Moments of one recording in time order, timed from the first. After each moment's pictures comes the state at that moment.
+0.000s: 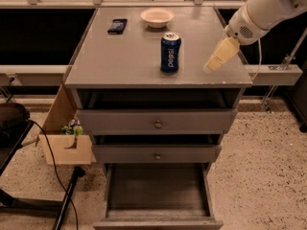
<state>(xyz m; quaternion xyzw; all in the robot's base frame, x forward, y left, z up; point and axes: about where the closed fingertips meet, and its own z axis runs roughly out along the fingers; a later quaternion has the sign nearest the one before) 0.666 -0.186 0.911 -0.50 0.81 0.05 0.29</state>
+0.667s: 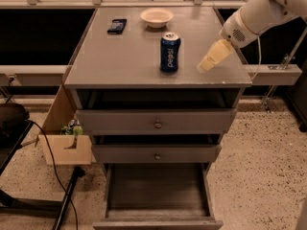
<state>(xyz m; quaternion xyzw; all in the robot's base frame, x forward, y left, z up) 0.684 -0.174 0.894 -0.48 0.82 0.09 0.30</state>
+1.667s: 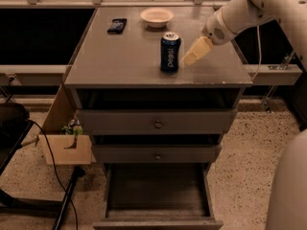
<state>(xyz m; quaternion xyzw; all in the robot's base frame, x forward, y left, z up) 0.720 -0.124 0.886 -0.50 0.79 0.14 0.33</state>
